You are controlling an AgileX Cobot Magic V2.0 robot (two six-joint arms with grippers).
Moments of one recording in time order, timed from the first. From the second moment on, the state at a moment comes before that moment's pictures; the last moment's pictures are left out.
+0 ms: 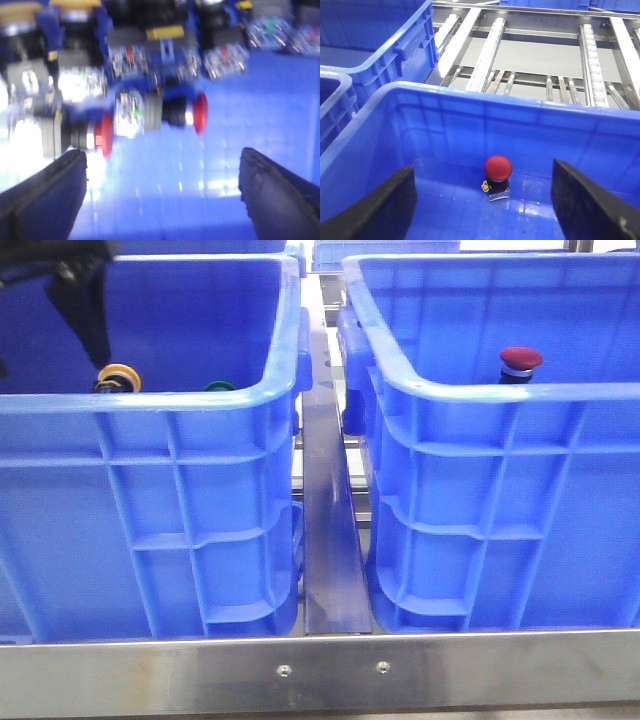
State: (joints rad) left arm -0.27 1.68 -1.46 0.01 1.03 -0.30; right arm 0.09 0.93 -0.71 0.99 0.06 -1.00
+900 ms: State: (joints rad) left arm -0.26 1.96 -1.73 0.01 1.06 -0.27; right arm 0.09 0.93 -0.71 0.99 0.07 -1.00
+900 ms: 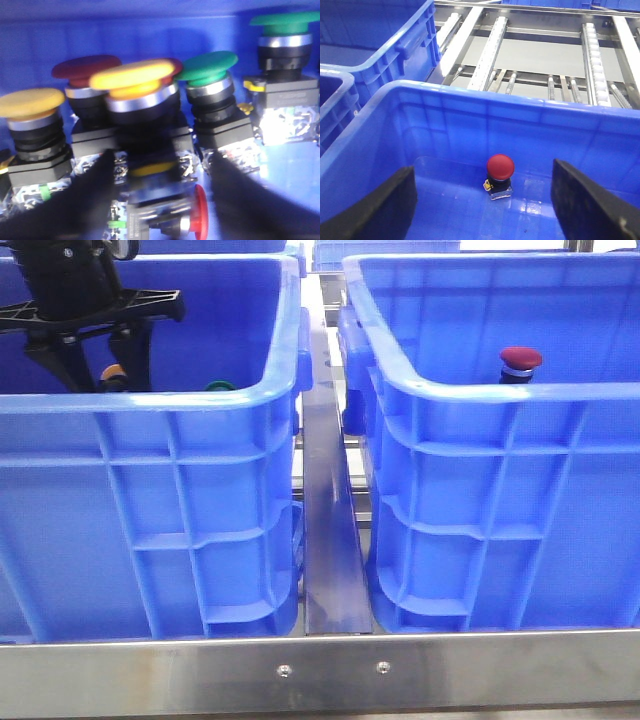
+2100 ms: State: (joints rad) left arm -0.55 1.52 -1.51 -0.04 1.06 -0.05; right arm 0.09 0.93 -0.71 0.99 0.08 -1.00
